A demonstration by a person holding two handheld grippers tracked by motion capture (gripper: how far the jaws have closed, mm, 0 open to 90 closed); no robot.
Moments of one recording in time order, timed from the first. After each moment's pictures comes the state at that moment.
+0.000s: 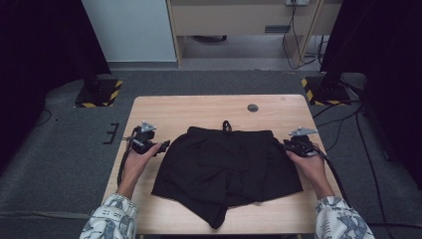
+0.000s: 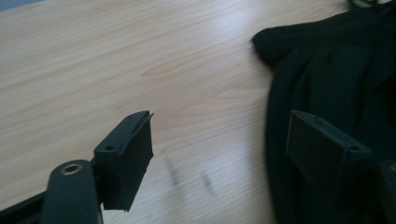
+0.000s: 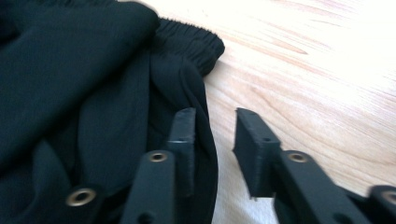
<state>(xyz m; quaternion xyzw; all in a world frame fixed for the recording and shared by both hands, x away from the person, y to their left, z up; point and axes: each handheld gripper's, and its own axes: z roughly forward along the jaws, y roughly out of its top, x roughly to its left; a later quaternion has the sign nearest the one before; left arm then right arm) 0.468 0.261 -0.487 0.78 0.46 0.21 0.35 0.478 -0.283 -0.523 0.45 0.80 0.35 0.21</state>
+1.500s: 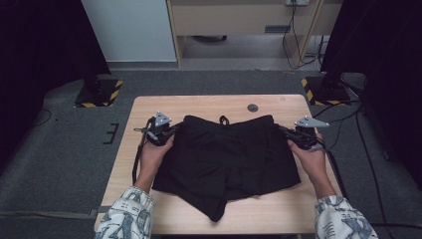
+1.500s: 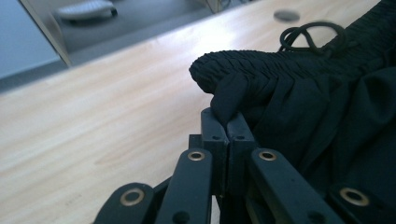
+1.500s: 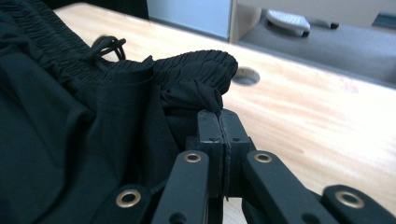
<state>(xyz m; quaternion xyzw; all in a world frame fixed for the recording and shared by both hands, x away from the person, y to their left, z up) 0.470 0.213 -0.447 0.77 0.41 0.25 0.41 0.468 -0.271 -0.461 0.41 0.75 0.46 0.24</state>
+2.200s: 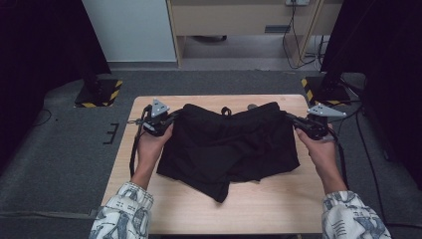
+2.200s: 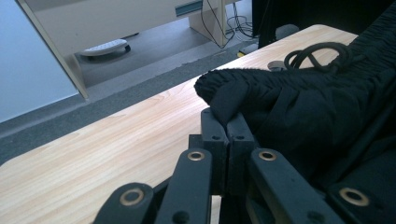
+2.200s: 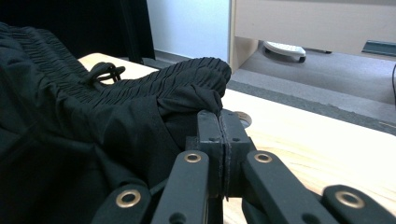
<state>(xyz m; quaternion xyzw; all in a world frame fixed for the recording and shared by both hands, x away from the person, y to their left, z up) 0.467 0.204 -0.392 0.76 0.39 0.29 0.43 0.466 -0.283 -0.408 0.41 0.72 0.51 0.25</state>
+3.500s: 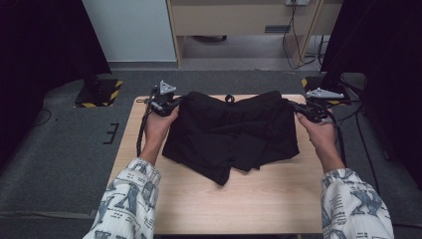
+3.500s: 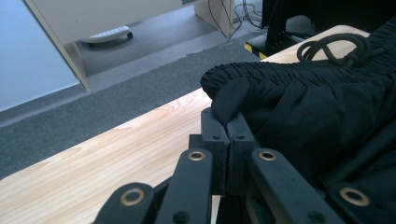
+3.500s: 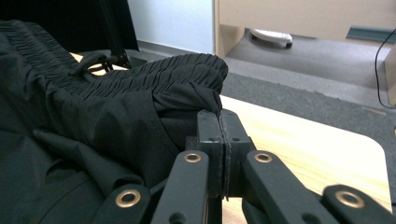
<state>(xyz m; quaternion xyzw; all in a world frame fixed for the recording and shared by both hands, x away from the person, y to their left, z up) 0.534 0.191 -0.383 0.77 0.42 0.27 0.41 0.516 -0.290 -0.394 0.44 0.72 0.48 0.24</state>
